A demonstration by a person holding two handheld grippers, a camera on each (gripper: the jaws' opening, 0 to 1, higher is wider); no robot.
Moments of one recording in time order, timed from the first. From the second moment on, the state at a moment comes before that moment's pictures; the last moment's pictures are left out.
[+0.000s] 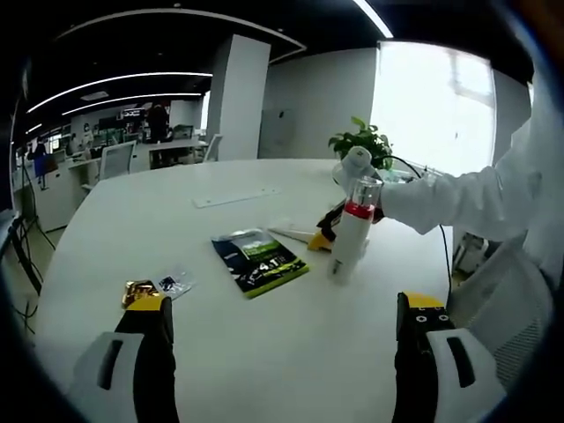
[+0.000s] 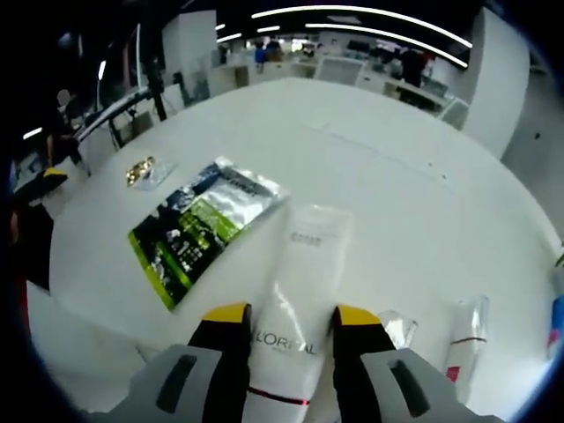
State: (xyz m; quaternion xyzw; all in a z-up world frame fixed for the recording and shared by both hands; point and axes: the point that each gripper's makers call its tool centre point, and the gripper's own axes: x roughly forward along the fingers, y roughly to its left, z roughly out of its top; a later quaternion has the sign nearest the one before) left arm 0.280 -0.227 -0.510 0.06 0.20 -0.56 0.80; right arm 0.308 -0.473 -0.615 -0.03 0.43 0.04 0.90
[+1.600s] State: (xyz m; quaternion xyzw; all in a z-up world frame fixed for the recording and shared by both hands) left arm 0.278 -0.225 -0.518 0.07 0.21 -0.57 0.79; right arm 0.258 -0.489 -0.611 0.11 0.38 -0.02 0.92
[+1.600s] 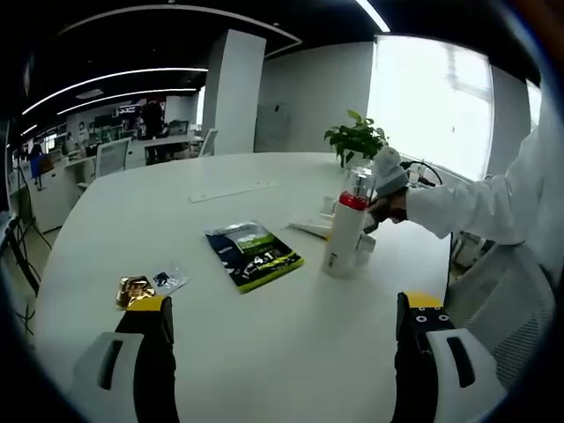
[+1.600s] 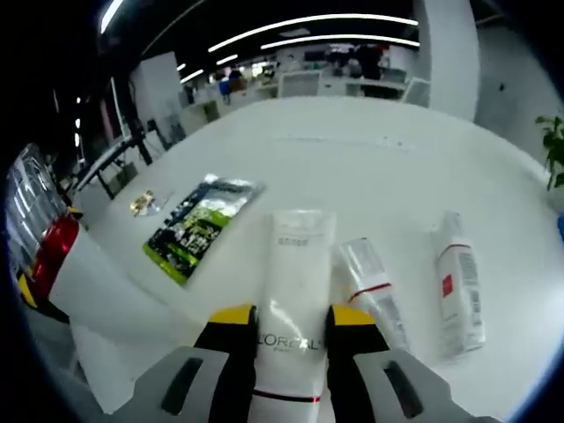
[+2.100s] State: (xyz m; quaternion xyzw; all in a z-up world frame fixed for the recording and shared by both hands) left arm 0.270 -0.229 -0.514 0.07 0.21 -0.57 0.79; right arm 0.236 -0.481 -0.605 0.21 0.36 -0.03 0.91
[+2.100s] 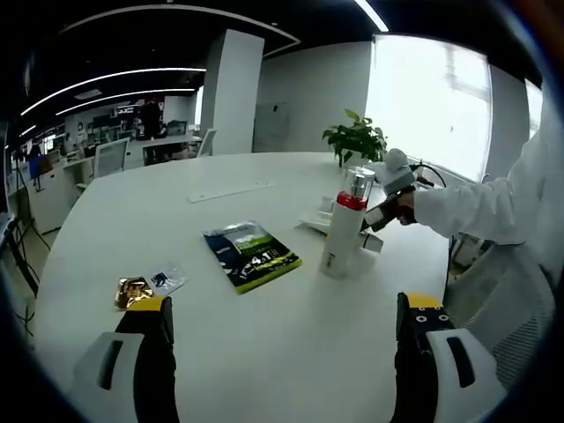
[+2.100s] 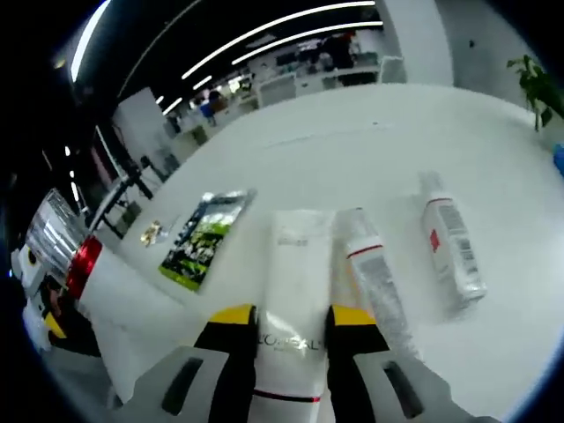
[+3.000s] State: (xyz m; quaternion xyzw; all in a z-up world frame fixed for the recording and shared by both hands) left arm 0.259 -0.235 -0.515 0.06 0.22 -0.58 0.78; right arm 0.202 -0.460 -0.596 0.38 0.30 -0.03 0.88
